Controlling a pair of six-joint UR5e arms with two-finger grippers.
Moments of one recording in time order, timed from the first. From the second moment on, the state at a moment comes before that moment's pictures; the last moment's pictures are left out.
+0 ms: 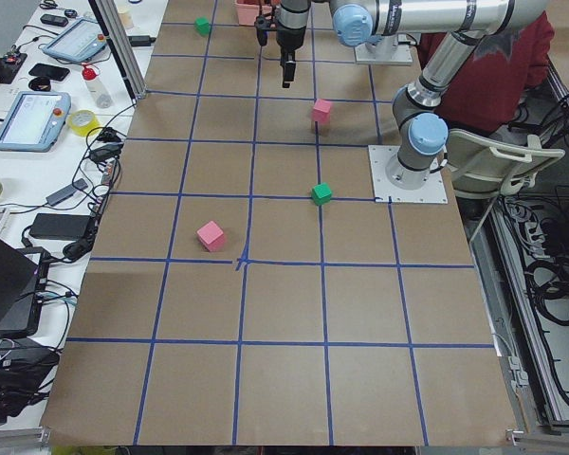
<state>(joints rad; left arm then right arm) -1.49 -1.38 -1.79 -1.45 1.53 -0.01 1.01 -1.17 1.81 -2.11 -1.71 -0.43</state>
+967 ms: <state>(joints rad) -1.49 -1.38 -1.79 -1.45 1.53 -0.01 1.00 -1.14 1.84 -2.12 -1.71 -0.43</state>
